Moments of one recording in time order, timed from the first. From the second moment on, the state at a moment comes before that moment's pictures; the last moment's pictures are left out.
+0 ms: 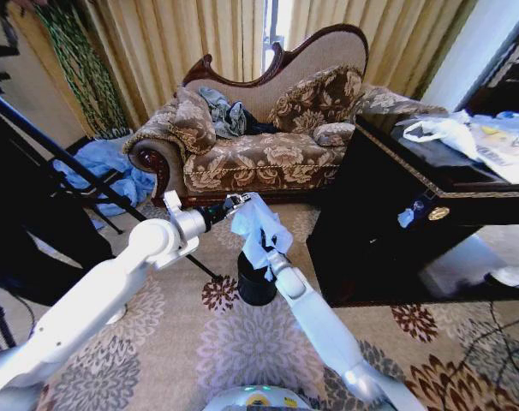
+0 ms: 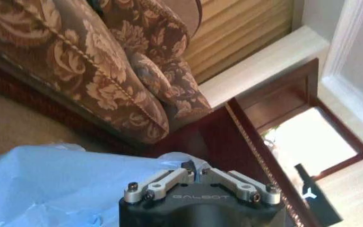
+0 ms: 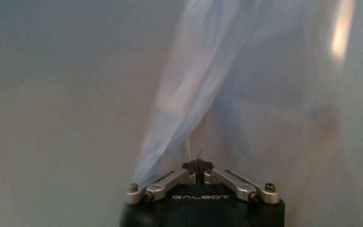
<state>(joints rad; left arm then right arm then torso) 0.58 -0.79 -0.07 -2.05 -2.02 0.30 -0.31 -0.76 1.32 0.00 1.40 -0.27 -0.12 0.00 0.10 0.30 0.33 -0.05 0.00</state>
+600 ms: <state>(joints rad) 0.83 -1.04 -0.13 -2.08 -1.96 0.21 -0.37 -0.82 0.96 -0.05 1.64 -0.21 -0.20 -0.16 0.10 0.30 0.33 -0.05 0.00</state>
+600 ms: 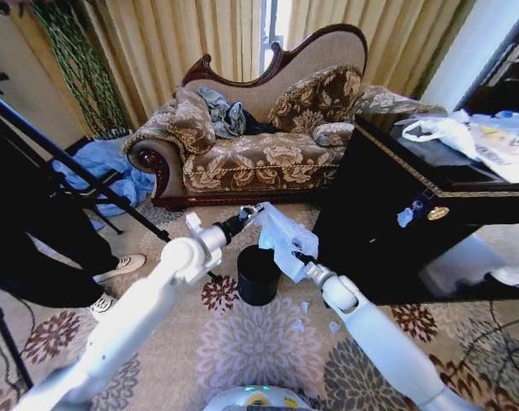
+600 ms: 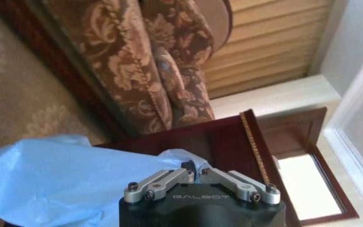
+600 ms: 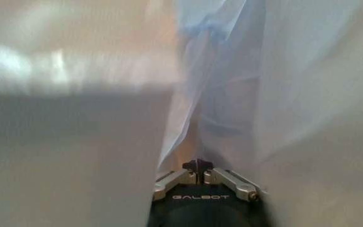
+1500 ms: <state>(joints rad) 1.24 -1.25 -0.38 -1.95 -1.97 0.22 -0.20 -0.61 1.04 -0.45 1.56 -0.25 -0.25 -0.21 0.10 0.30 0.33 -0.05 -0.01</state>
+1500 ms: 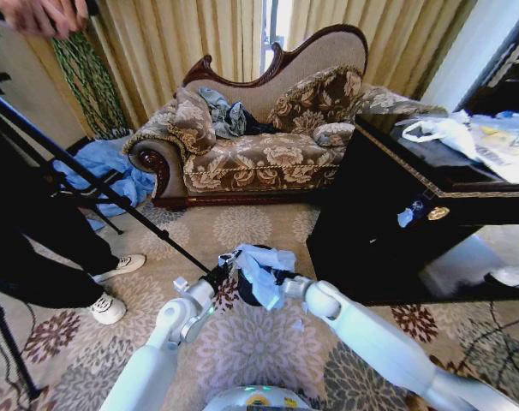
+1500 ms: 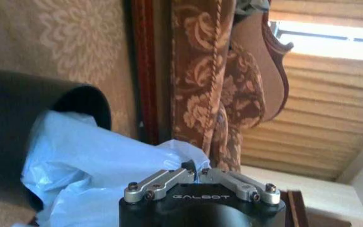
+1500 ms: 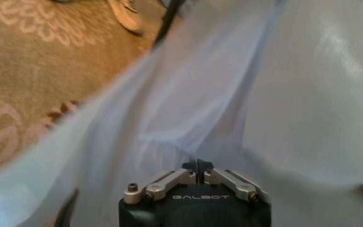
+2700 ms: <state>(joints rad) 1.07 -1.26 -0.43 -1.81 -2.13 0.22 -0.33 -0.21 1.14 -0.71 1.34 -0.46 -0.17 -0.42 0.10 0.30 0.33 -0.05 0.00</state>
